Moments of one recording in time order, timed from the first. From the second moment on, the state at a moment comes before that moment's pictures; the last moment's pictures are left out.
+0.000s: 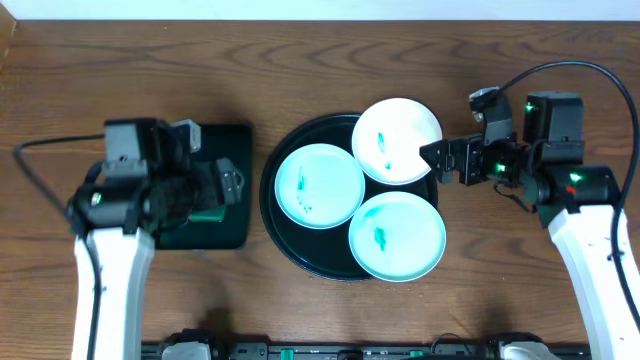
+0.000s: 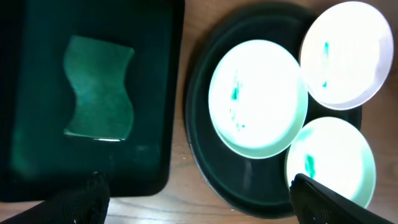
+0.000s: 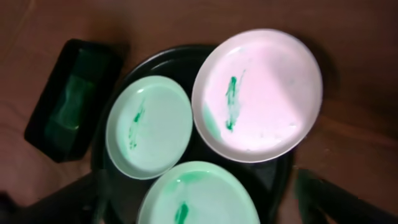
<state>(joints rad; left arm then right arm) 0.08 1.20 1.15 -1.08 0.33 -0.17 0.06 1.30 1.12 -0.72 -0.53 0.04</state>
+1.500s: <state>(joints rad) 0.08 1.31 1.36 -1.18 -0.05 -0.15 0.52 2.01 1.40 -0.78 -0.12 0.36</state>
